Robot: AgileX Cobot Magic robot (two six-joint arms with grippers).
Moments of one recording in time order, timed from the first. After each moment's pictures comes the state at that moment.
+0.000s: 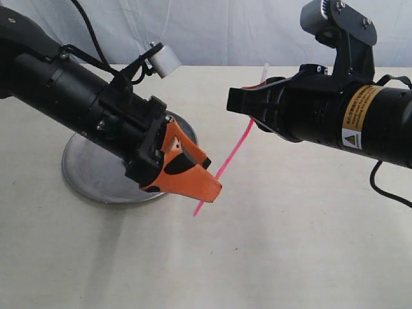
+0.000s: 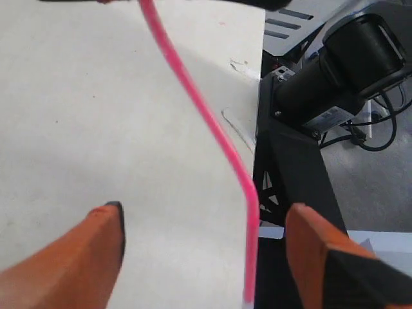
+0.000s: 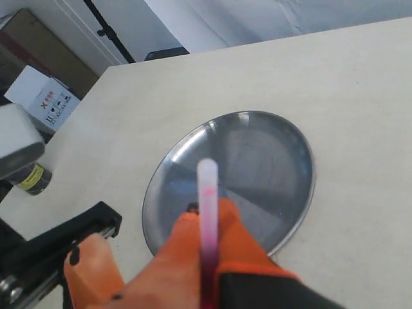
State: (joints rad) left arm -0.49 1.59 -1.01 -1.15 1.14 1.27; right arm 0.55 1.21 -0.66 -0.59 -0.09 1.09
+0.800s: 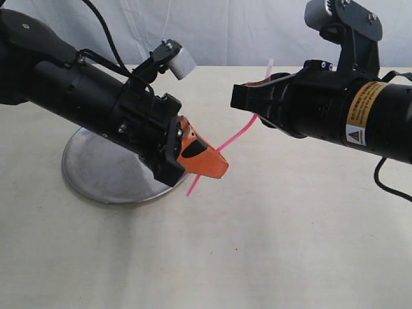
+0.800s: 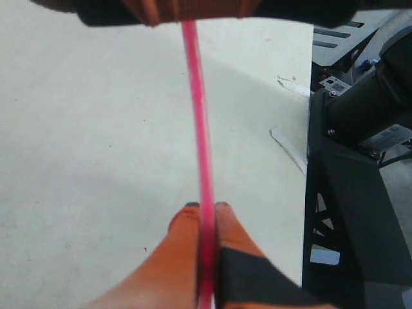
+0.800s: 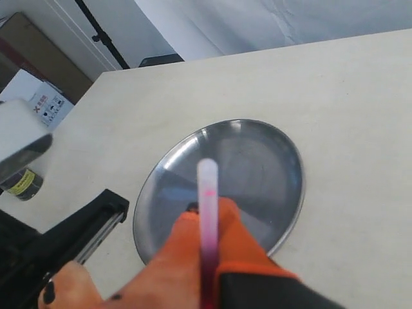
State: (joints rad) left arm -0.54 1.59 -1.01 -1.17 0.94 1.31; right arm 0.55 1.21 -0.66 -0.61 -0.09 1.07
